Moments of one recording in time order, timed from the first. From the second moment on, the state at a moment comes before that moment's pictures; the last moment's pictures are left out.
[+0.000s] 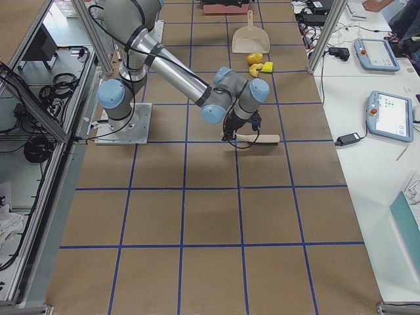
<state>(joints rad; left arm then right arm) -1.40 -1.94 -1.54 -1.13 1.59 1.31 1.14 -1.22 1.74 -1.80 -1.74 -0.40</state>
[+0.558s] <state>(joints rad) -1.39 -2.04 -1.54 -0.98 1.68 1.65 1.17 -1.29 1.73 -1.75 -1.75 -0.40</state>
